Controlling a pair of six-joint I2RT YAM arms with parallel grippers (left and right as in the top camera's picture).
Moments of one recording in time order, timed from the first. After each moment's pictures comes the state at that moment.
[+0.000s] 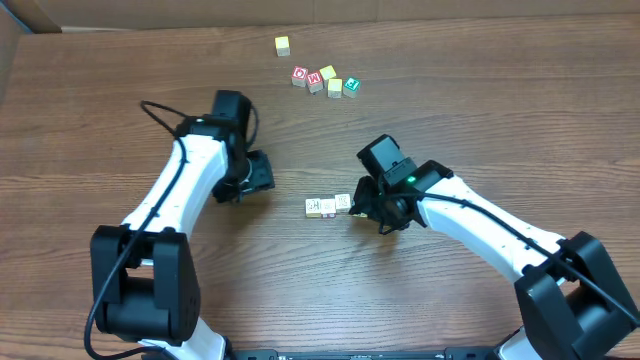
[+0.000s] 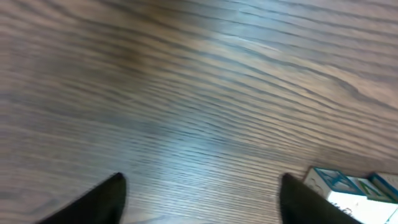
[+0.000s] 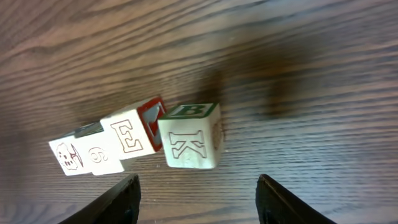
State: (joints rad) left arm -0.11 1.78 1.26 -0.98 0.03 -0.42; right arm 0.63 1.72 1.09 -0.64 -0.11 0.94
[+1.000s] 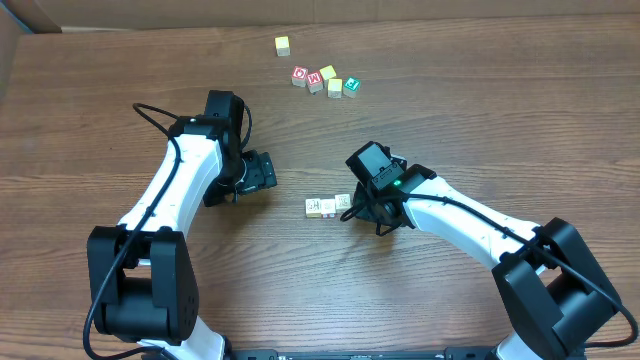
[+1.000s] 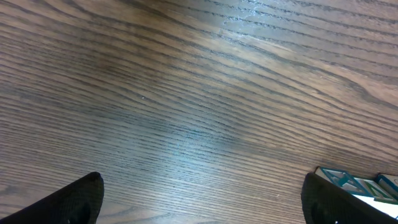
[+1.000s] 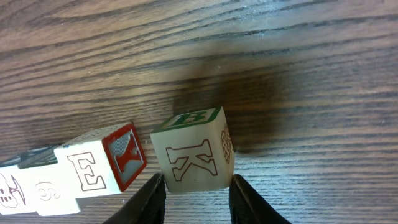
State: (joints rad) left arm -0.10 1.78 1.26 -0.99 0.03 -0.42; right arm 0.66 1.79 1.09 -0.60 0.01 0.86
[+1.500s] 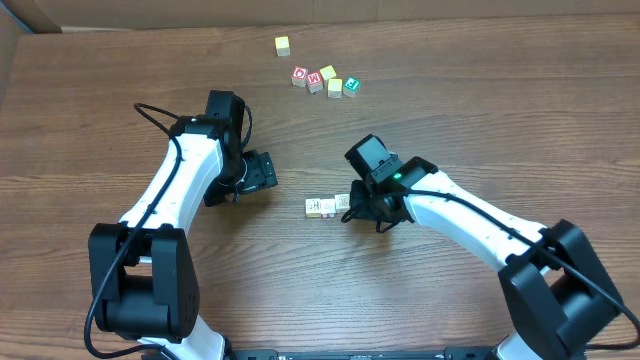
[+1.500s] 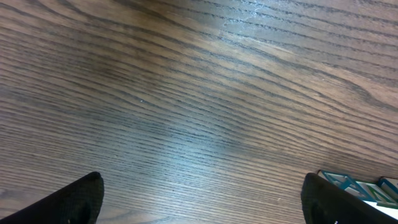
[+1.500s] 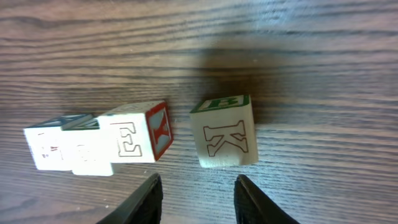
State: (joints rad) left arm -0.10 1.79 1.26 -0.98 0.03 -0.42; right arm 0.65 1.77 1.15 -0.68 -0.06 0.74
